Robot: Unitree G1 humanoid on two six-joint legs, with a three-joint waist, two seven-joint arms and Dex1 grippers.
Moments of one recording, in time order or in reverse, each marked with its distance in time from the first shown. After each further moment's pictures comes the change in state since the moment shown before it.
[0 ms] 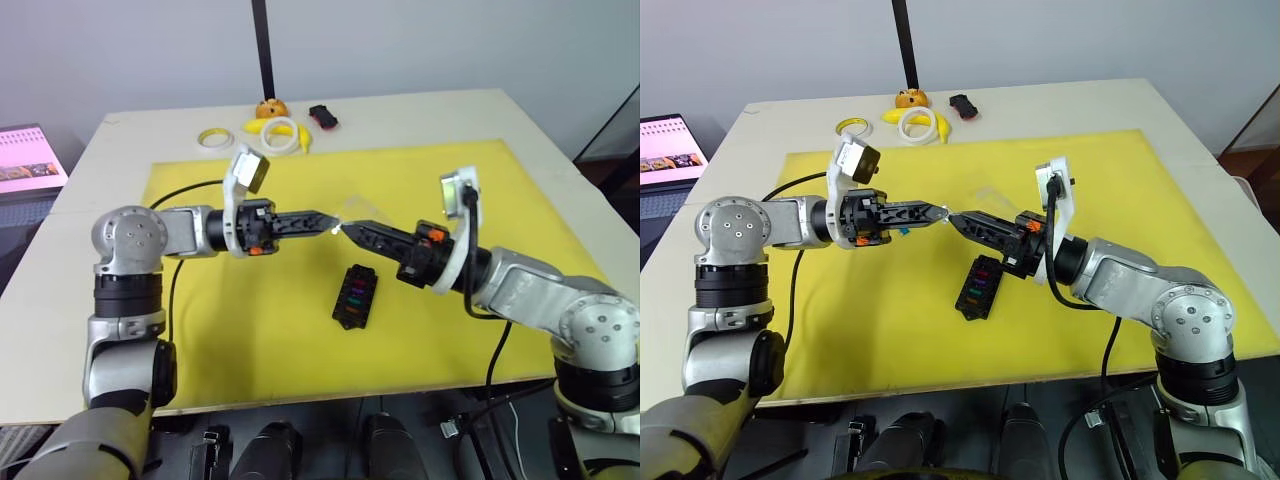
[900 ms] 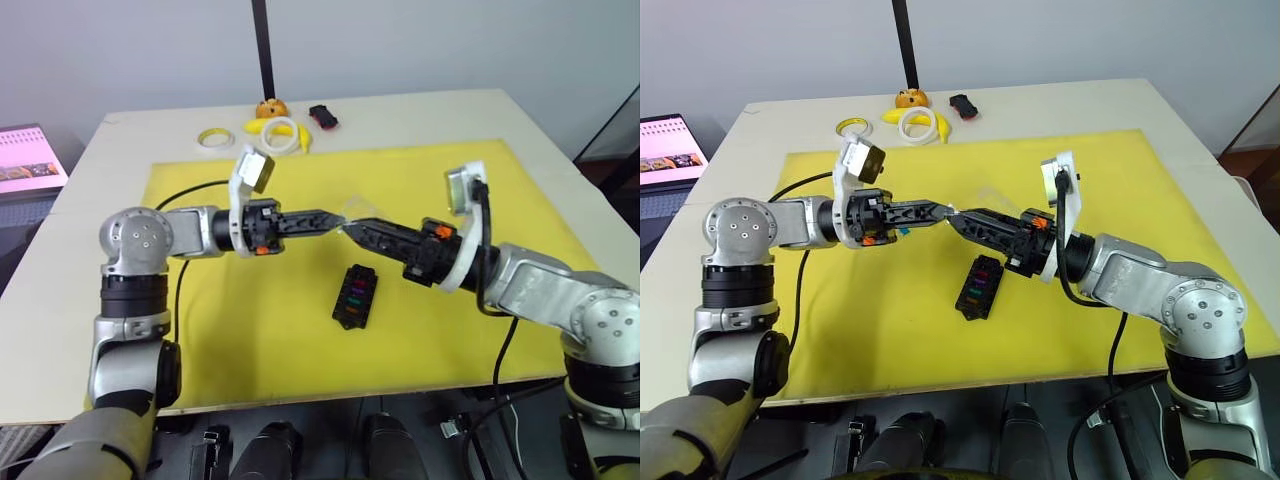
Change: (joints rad) left arm 0.002 -0.022 -0.011 -0.005 -0.013 -0.019 0.034; right arm -0.018 -0.048 0.009 0.015 0.054 -0.005 0.008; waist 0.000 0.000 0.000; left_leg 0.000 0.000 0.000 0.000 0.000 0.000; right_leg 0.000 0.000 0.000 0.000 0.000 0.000
